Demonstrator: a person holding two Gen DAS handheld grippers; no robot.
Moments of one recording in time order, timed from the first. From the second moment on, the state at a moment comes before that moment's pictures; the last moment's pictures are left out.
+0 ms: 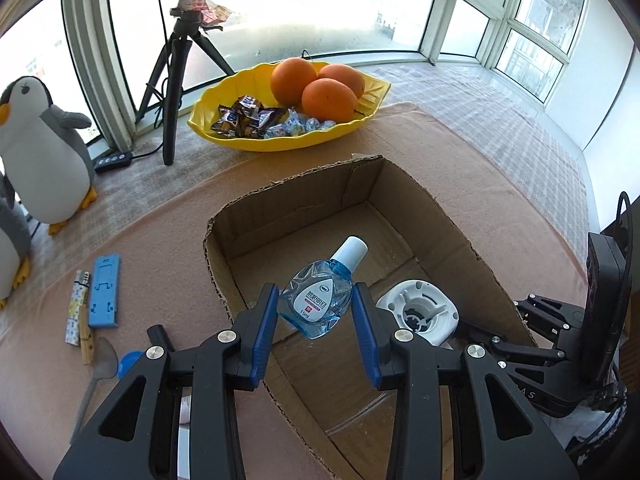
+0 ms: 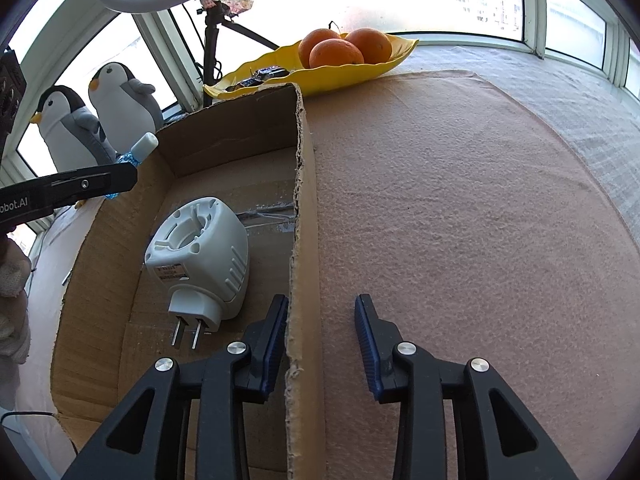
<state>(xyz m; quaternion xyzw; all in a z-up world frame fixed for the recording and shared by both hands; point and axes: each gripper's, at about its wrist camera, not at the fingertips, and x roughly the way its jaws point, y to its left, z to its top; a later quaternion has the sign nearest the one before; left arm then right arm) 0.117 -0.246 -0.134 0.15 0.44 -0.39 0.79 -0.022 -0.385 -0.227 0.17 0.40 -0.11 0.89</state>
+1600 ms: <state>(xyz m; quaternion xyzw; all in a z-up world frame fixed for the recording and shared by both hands) 0.116 -0.093 -0.146 0.11 0.49 -0.29 0.82 -0.021 -0.382 -0.228 0.17 0.40 -0.11 0.89</state>
